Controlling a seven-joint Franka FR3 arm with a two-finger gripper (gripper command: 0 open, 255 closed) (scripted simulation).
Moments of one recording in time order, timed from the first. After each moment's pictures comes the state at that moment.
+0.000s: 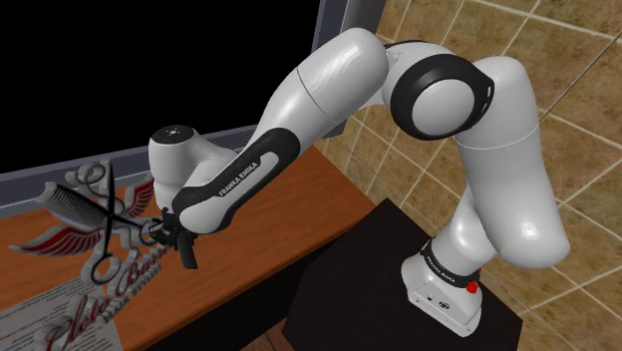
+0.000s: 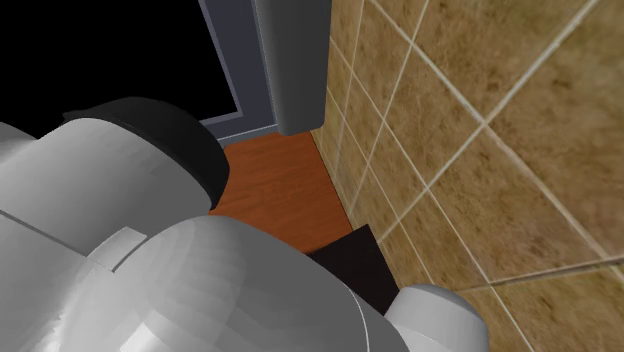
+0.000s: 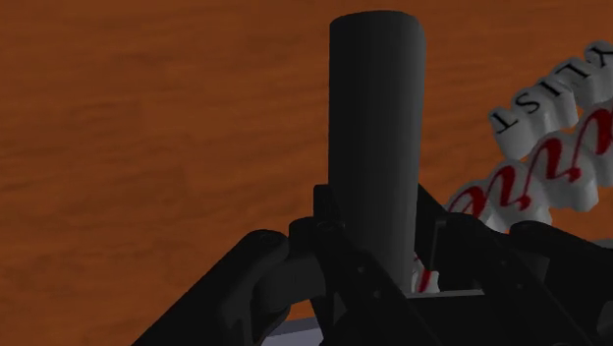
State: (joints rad) arm 0.58 0.74 0.14 -1.74 -0.07 2.54 0.97
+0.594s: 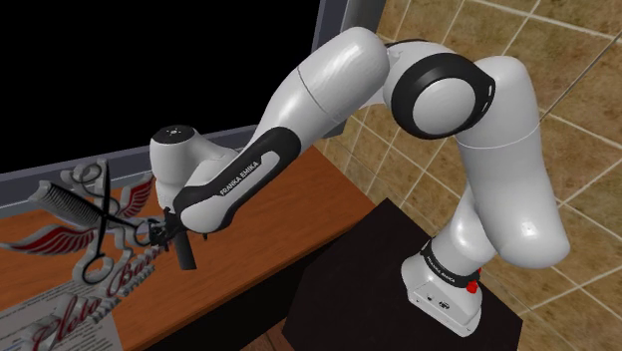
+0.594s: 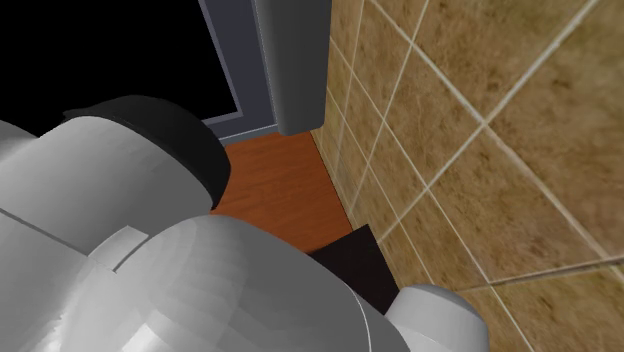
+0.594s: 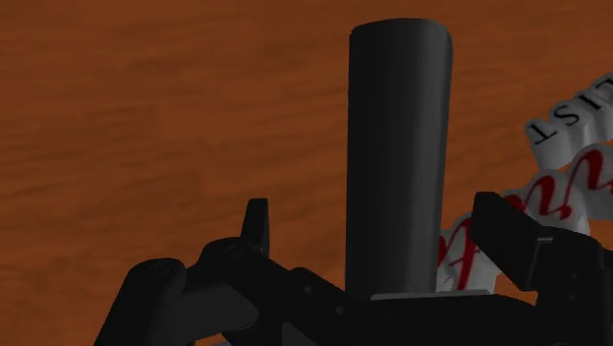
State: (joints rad) arm 0.58 0.74 0.14 -1.75 -0.07 2.53 0.96
